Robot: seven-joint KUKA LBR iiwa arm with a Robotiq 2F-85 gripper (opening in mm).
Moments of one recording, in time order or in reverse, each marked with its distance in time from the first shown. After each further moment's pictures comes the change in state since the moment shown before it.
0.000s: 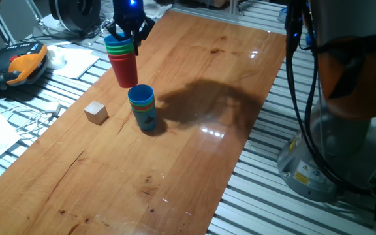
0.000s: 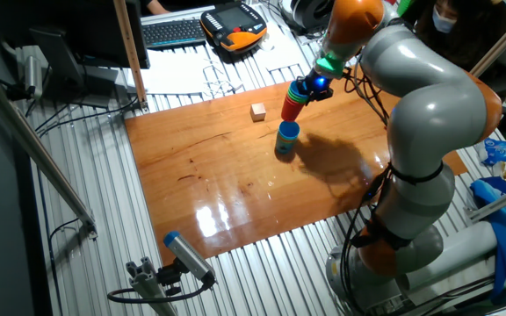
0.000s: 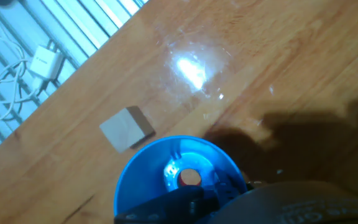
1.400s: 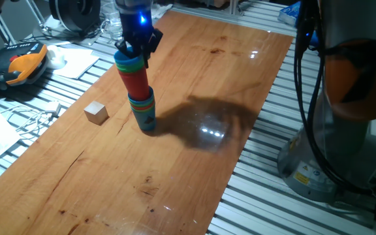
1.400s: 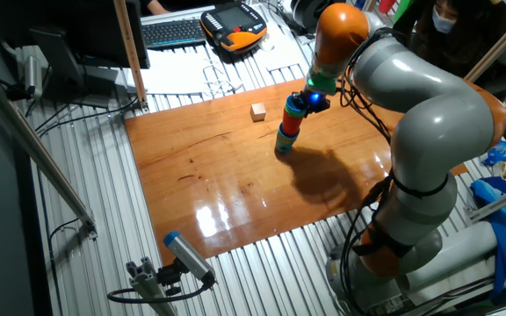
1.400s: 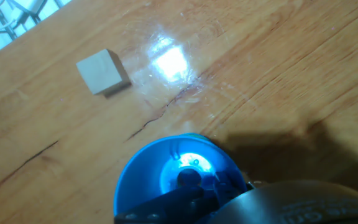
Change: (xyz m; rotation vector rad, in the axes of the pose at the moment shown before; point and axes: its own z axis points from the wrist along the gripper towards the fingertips) arm 0.032 -0.007 0.037 0.102 -0.128 -0.124
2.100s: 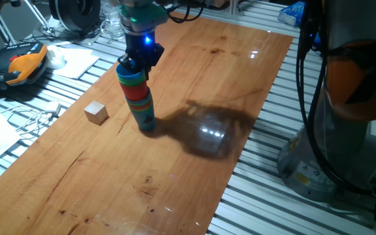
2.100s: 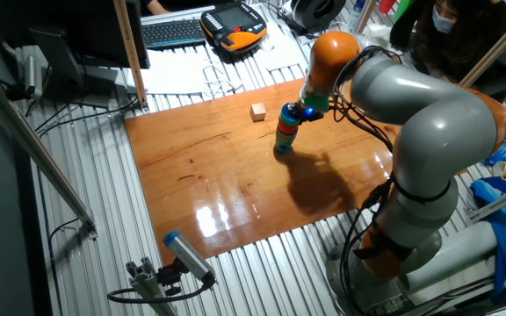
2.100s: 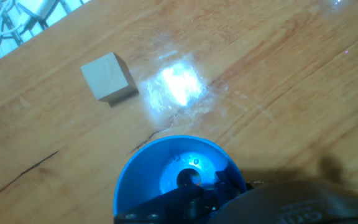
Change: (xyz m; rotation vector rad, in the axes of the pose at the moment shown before) arm 0.003 0.004 0.032 -0.007 -0.062 -0.019
